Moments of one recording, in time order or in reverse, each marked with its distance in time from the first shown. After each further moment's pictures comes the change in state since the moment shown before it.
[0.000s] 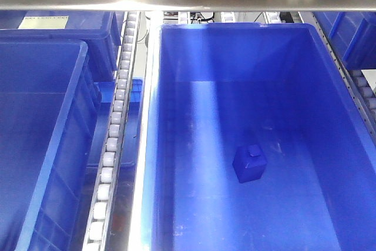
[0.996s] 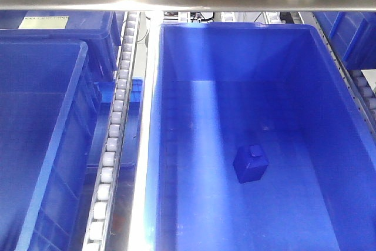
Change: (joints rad) left arm 0.000 0.000 0.000 0.000 0.002 0.000; right arm 0.001 -0.019 0.224 0.053 -0.025 -0.001
